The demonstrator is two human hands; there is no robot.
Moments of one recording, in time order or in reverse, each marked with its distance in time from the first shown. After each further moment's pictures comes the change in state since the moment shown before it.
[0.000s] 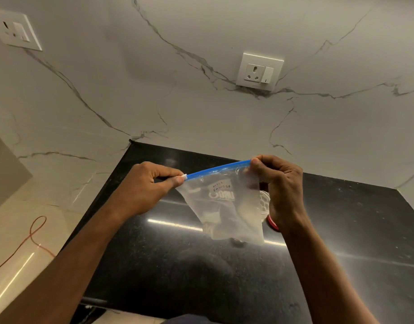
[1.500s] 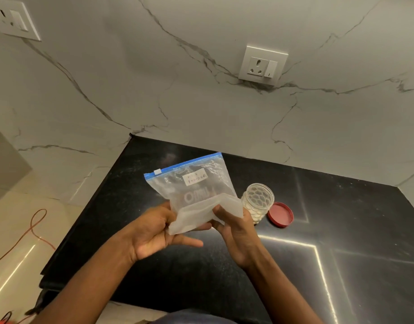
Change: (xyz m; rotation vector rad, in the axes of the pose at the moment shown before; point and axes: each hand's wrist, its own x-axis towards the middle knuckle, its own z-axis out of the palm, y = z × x) left_hand -0.049 -0.034 0.055 -1.384 -0.429 -0.647; right_hand -0.072 0.087 0.034 0.540 -0.275 0.527
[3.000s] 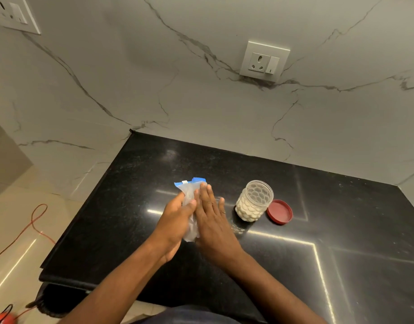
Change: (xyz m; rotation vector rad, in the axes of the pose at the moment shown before) left_hand 0.025 -0.040 0.038 0.421 0.382 0.344; right_hand 0.003 0.030 0.019 -1.841 -0.226 -0.214
